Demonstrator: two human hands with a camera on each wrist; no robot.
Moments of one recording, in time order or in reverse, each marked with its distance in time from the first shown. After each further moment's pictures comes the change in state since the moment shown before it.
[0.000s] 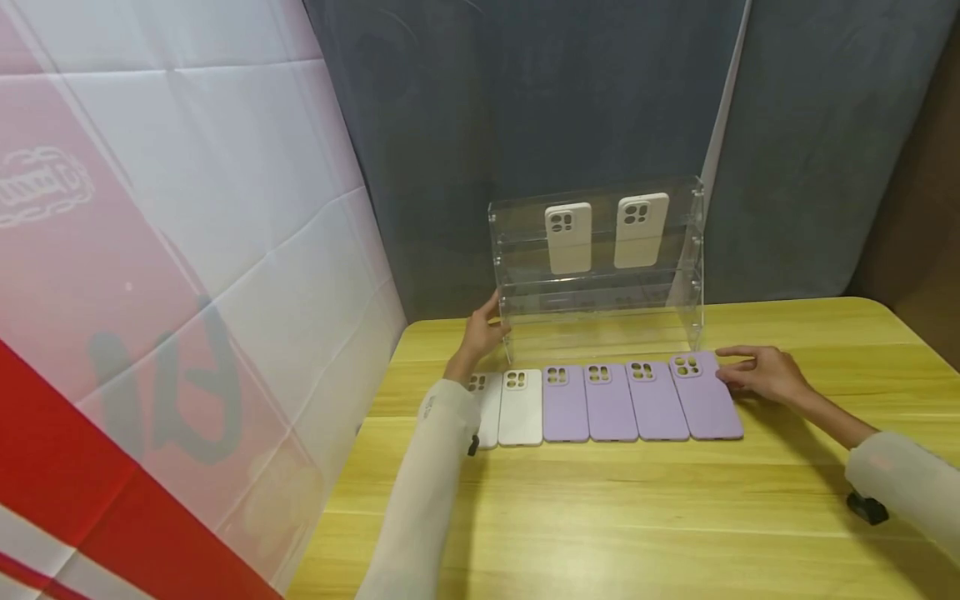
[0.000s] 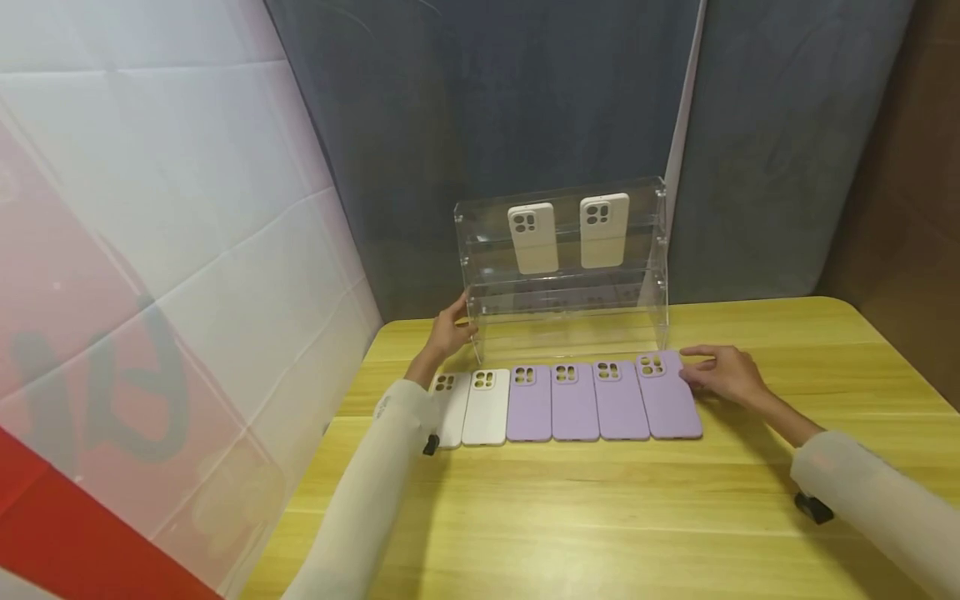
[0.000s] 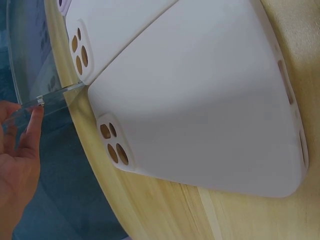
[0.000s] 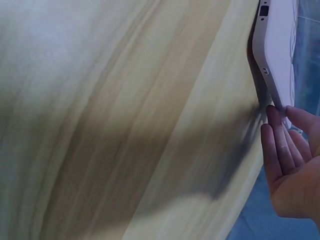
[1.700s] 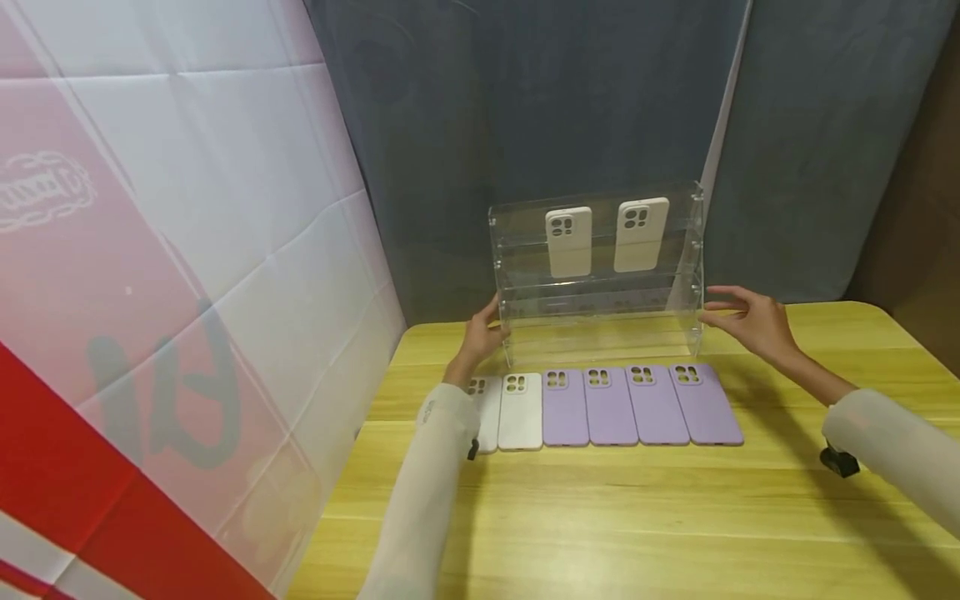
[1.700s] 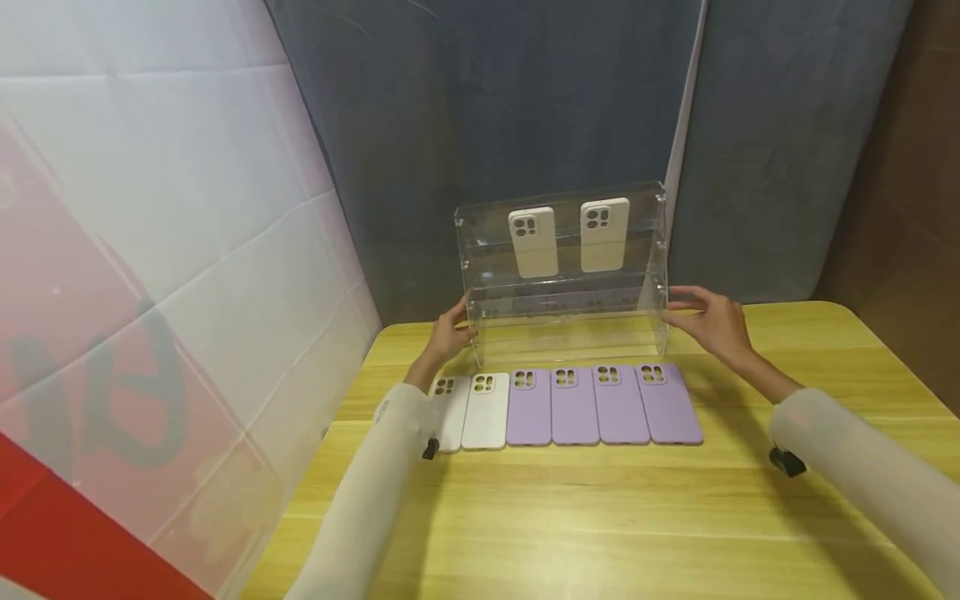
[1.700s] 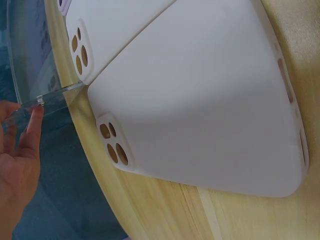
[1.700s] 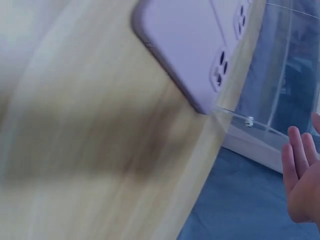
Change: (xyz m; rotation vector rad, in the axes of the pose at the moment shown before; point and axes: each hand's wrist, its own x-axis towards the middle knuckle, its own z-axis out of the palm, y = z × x) left_hand 0.003 -0.003 0.000 -0.021 0.000 -0.021; right_hand 0.045 -0.047 -0.022 -0.007 0.365 -0.287
